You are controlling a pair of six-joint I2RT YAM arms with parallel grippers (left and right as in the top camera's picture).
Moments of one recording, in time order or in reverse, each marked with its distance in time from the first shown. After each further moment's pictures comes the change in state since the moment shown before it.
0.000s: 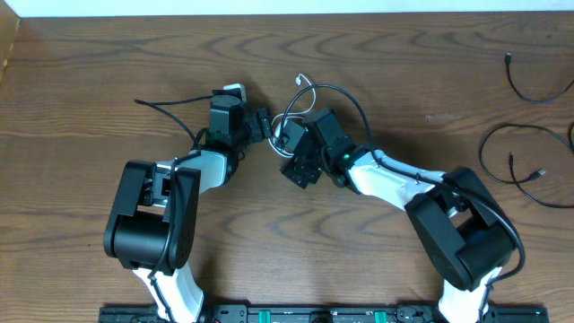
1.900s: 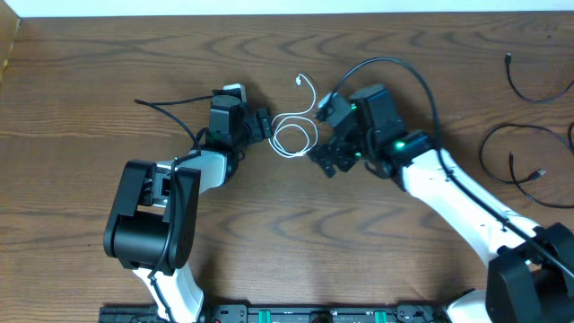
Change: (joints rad) left arm 0.000 0.000 0.000 0.000 0.000 0.000; right arm -0.134 -0.340 0.004 -0.335 -0.037 0.157
